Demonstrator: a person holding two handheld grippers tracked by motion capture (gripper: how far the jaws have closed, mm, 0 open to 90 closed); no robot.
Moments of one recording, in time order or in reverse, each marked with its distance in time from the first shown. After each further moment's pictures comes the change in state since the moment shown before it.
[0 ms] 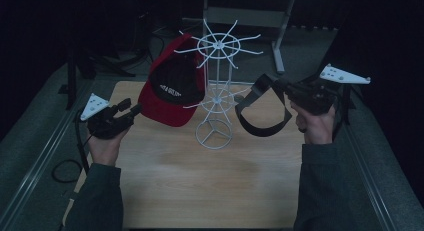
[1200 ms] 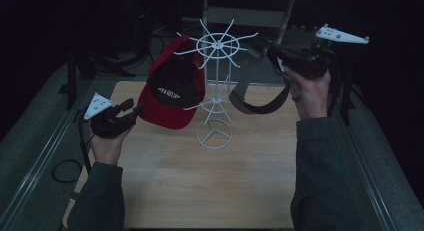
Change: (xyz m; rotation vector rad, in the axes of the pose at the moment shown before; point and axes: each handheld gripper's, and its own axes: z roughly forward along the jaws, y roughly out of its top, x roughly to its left) left arm -0.002 -0.001 0.007 0.010 -0.011 -0.002; right arm -0.009 0.064 0.040 -0.027 0.003 0.004
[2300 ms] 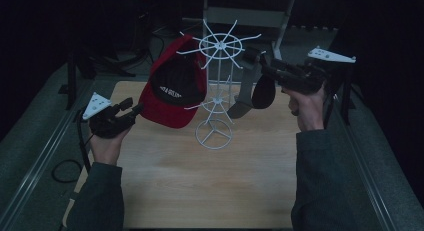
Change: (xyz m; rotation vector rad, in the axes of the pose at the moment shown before) left arm -0.001 0.003 -0.003 -0.011 0.002 0.007; right arm -0.021 -0.049 -0.006 0.066 -0.088 0.058
